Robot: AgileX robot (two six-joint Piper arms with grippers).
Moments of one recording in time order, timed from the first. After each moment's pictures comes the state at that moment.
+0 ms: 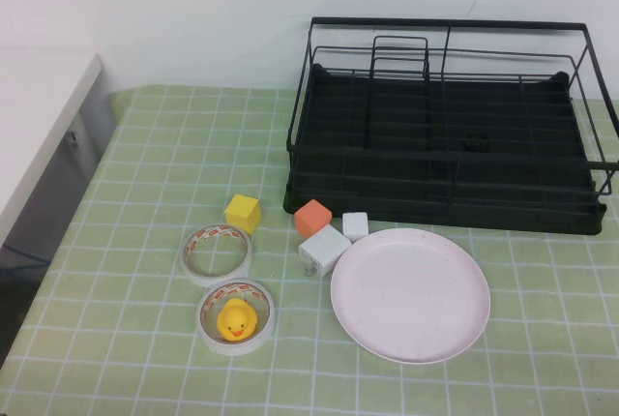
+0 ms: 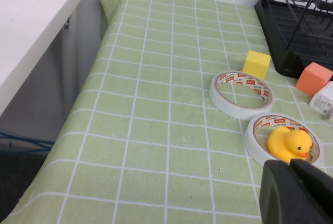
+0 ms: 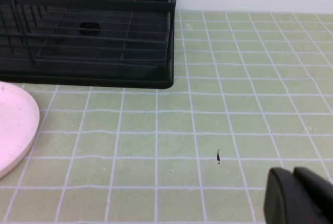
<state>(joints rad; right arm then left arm) -0.11 -0.01 0.02 -0.04 0.42 0.00 -0.18 -0.01 0.02 0.01 0.35 -0.24</state>
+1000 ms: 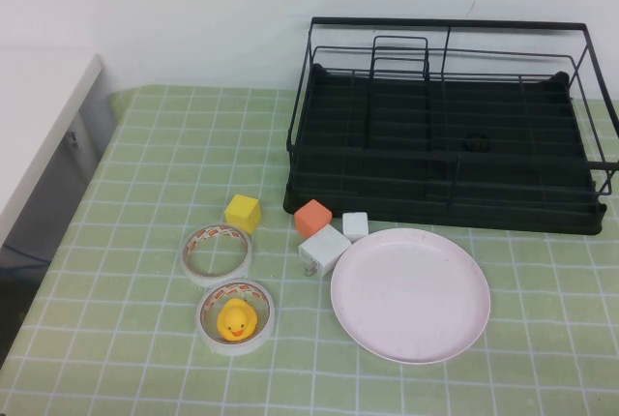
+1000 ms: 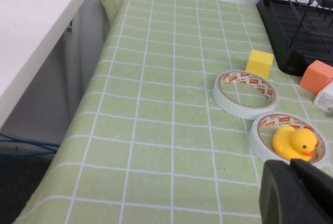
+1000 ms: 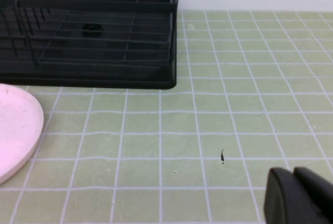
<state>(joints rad) -0.11 -0.01 0.02 -0.02 0.42 0.00 -0.18 -0.01 0.02 0.04 0.35 -0.24</state>
